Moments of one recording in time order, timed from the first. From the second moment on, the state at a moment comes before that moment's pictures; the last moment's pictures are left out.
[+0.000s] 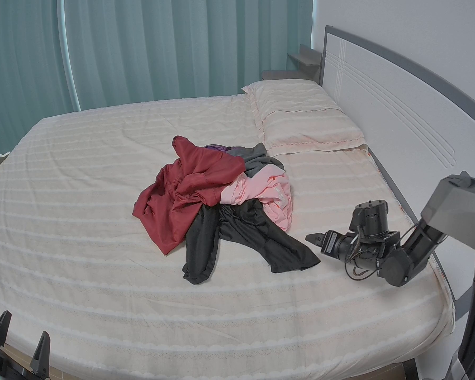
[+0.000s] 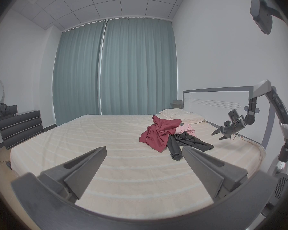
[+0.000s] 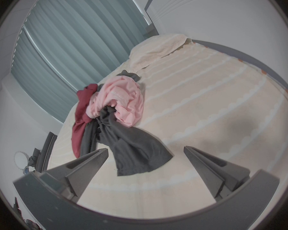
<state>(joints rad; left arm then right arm) 0.00 0.02 -0.02 0.00 0.00 0.00 0.36 2.22 -0.82 -0.84 -0.03 0.61</state>
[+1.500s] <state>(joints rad) 0.00 0.02 -0.02 0.00 0.00 0.00 0.49 2.41 -0.92 -0.88 -0.14 0.61</state>
